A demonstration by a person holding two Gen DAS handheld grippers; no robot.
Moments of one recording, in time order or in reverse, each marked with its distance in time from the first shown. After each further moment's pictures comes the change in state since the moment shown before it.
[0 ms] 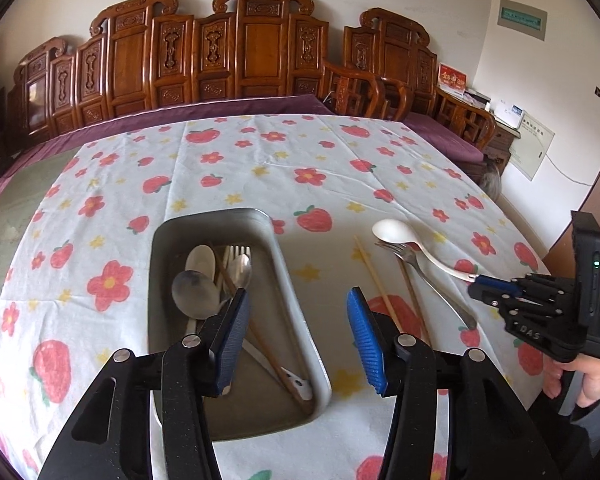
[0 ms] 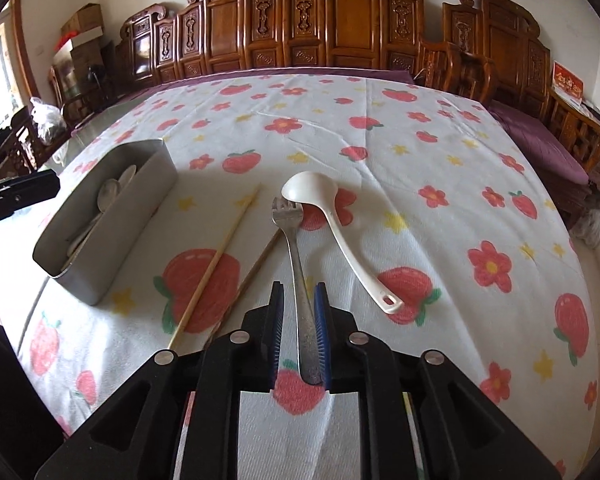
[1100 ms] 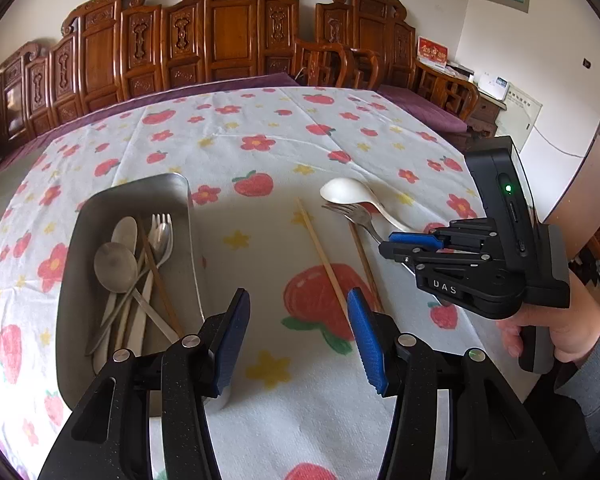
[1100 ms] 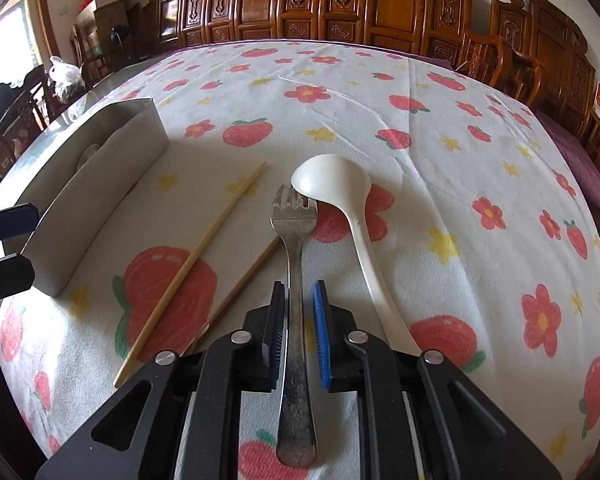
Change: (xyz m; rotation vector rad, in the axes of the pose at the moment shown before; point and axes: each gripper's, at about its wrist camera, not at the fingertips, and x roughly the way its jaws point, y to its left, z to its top) left arm 0.036 -0.059 -0.024 0.050 0.067 -0.033; right arm 0.059 -0.003 0.019 -0.112 0.091 0.057
